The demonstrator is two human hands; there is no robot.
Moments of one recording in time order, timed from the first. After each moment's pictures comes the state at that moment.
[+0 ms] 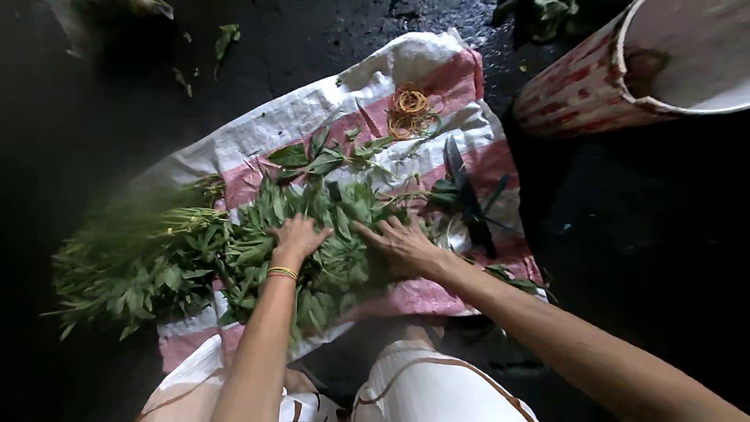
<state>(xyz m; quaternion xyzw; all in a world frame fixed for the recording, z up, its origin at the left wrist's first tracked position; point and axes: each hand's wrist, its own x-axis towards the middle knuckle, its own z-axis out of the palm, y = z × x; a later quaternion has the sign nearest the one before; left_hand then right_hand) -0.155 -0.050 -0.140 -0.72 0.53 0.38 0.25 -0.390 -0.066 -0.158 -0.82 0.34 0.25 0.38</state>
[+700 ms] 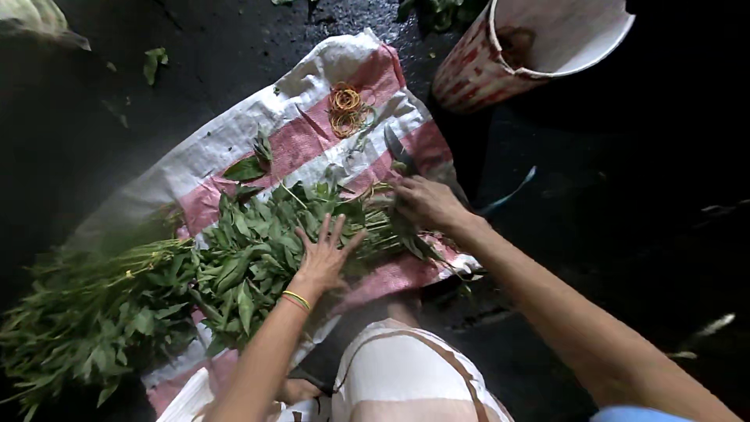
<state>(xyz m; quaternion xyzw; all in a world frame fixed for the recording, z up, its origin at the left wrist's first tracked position) -0.235 -0.014 -0.154 -0.43 0.81 0.34 0.22 -0.514 -0.078 -0.199 -0.82 0.51 -0.01 0.25</state>
